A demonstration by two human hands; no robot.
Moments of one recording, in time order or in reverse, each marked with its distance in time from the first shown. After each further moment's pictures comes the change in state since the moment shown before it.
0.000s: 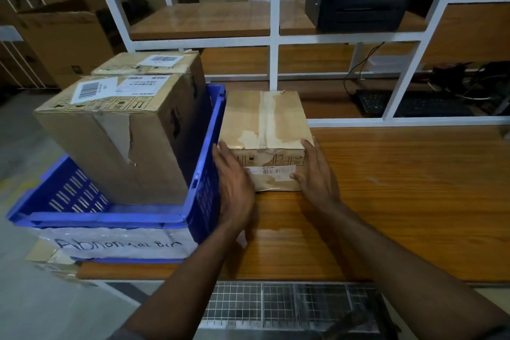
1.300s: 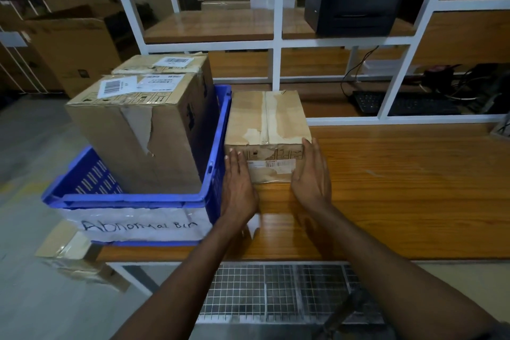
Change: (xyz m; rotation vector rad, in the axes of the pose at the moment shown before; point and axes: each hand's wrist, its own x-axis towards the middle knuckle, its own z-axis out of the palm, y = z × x) left_hand -0.031 -0.026 -0.034 0.230 -0.248 0.199; right_hand -0.041 -0.043 0.001 -0.059 0.083 0.113
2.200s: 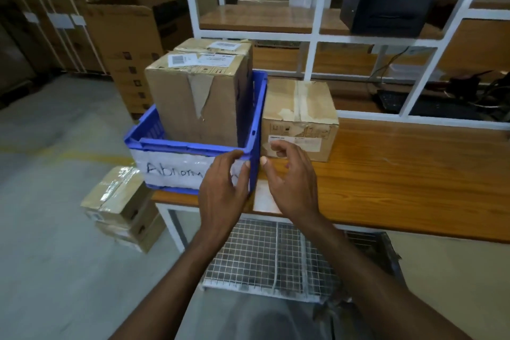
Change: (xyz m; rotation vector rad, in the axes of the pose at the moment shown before) left_hand -0.159 -0.029 -0.118 -0.282 0.497 0.041; right_hand -0.152 -0.147 -0.063 0.461 0.081 -0.279
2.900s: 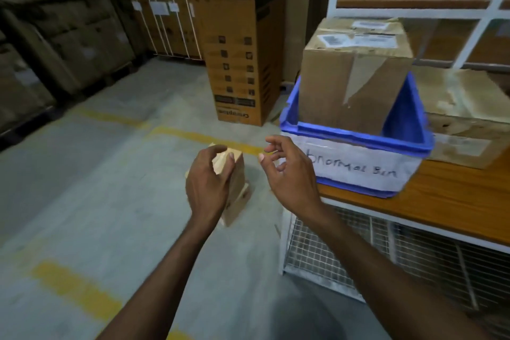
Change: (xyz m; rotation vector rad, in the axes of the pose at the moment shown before) left_hand 0.033 -0.234 -0.258 0.189 0.193 -0.296; right_hand -0.049 -0.187 0.262 0.260 -0.330 0.004
